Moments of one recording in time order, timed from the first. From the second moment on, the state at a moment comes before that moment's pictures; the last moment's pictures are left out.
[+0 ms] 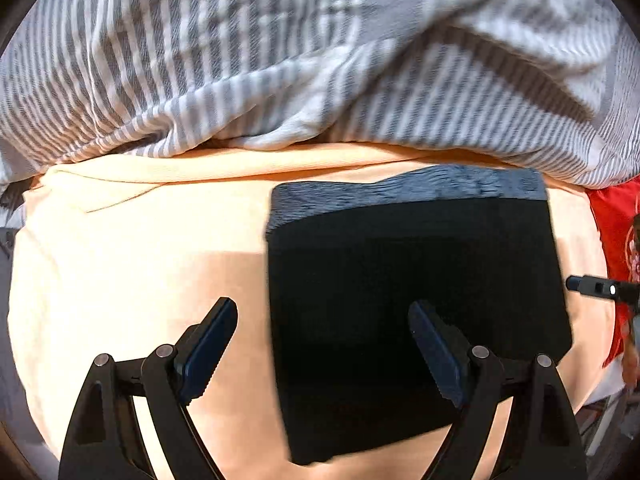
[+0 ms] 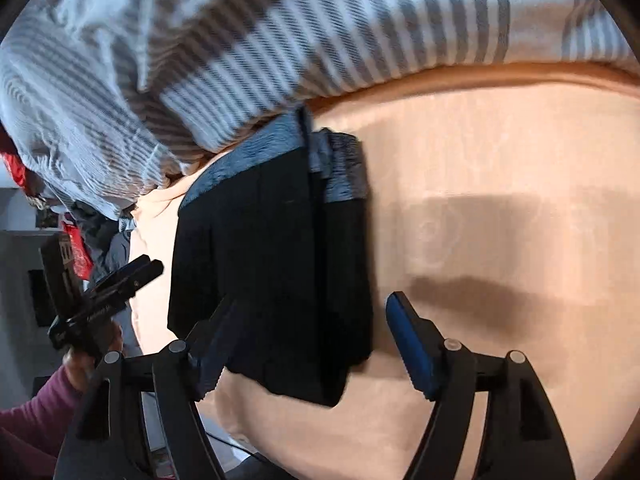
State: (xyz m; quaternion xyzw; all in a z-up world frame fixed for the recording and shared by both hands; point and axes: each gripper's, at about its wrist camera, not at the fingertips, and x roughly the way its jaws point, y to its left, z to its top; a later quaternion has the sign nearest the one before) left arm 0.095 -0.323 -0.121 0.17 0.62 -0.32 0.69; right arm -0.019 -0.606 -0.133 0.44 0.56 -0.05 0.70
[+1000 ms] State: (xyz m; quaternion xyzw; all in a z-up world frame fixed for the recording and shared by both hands) left arm 0.097 -0.345 -0.170 0.10 0.69 -0.41 0.59; right arm -0.008 -0.625 -0.184 0.56 0.50 0.07 0.66
